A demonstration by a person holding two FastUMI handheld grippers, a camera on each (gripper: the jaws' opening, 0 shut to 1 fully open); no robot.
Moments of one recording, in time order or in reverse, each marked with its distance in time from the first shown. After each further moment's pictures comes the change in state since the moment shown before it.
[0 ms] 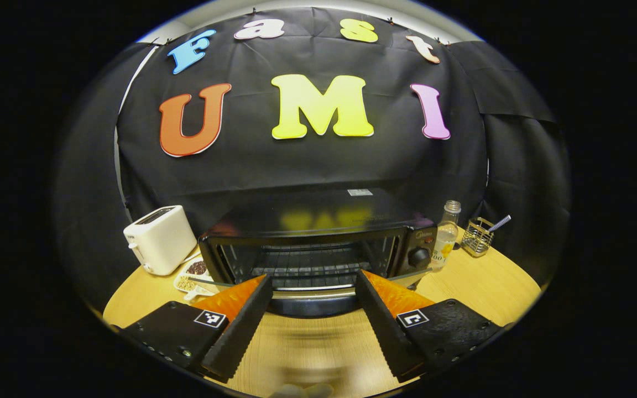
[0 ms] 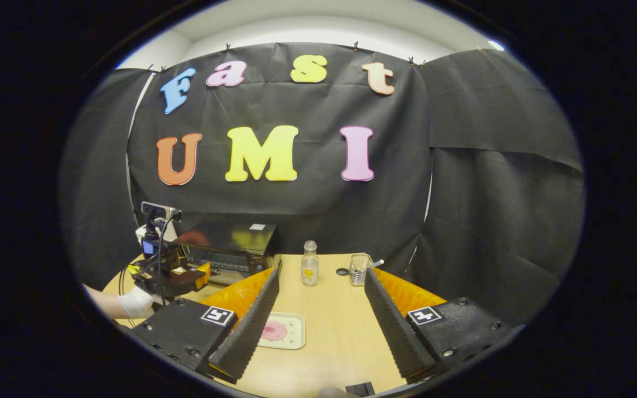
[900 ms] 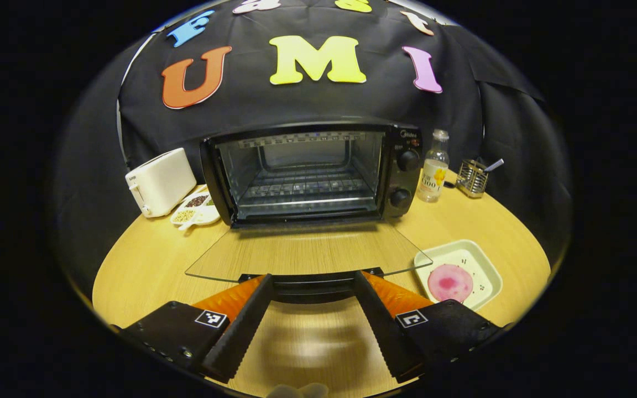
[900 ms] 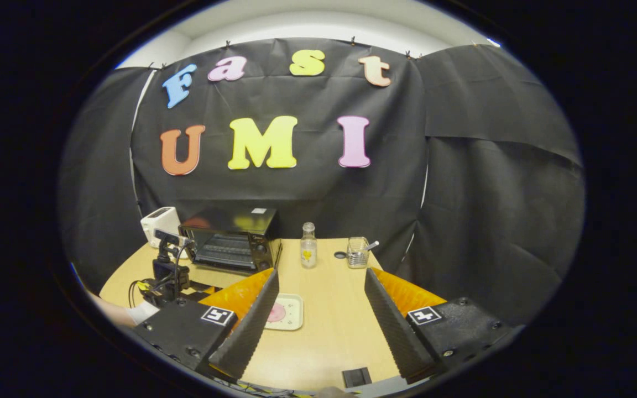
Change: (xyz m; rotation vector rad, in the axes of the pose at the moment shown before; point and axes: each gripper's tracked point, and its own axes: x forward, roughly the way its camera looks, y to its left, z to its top) left arm -0.042 -0.016 -0.124 0.001 0.260 -0.005; right arm -0.037 -0.014 -0.037 0.004 0.056 -0.003
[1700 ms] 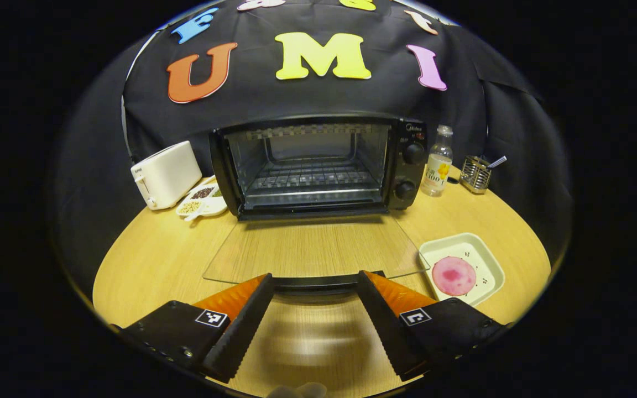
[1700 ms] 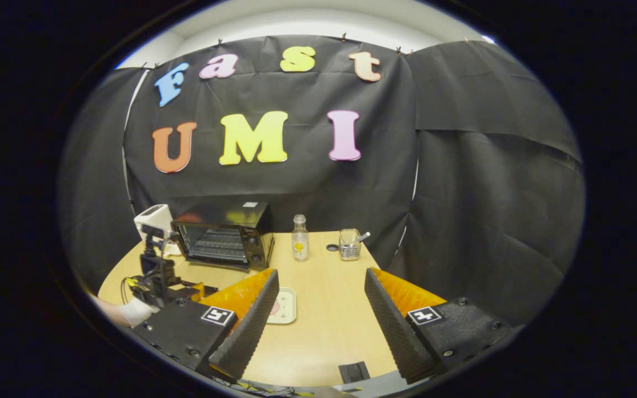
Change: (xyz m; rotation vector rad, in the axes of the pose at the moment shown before) left arm -0.027 0.012 0.015 -0.009 -0.050 0.013; right arm 0.006 -0.010 -0.024 0.024 0.031 -0.033
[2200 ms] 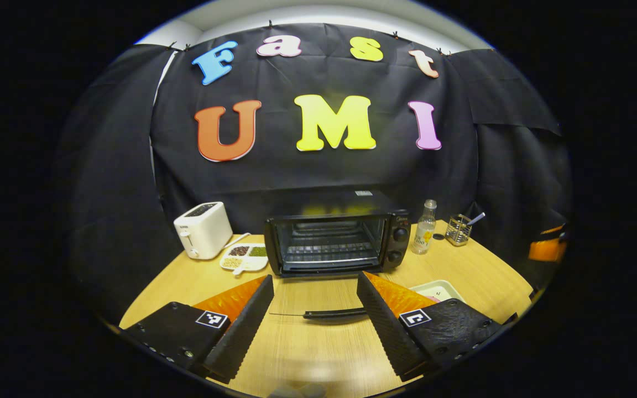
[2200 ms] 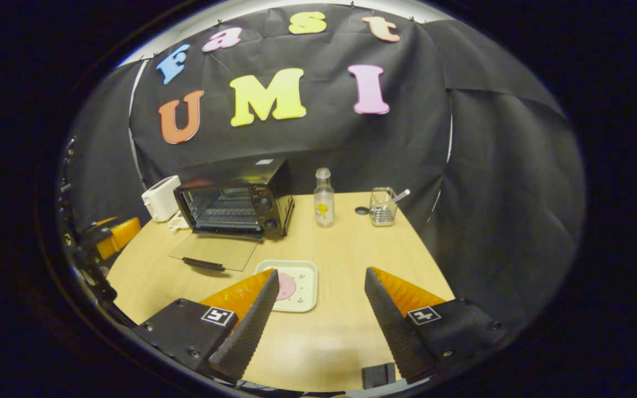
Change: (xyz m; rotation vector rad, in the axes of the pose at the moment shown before) left arm -0.129 0.048 0.101 -0.014 -0.271 0.054; right arm 0.100 0.037 -0.085 0.023 0.219 0.154
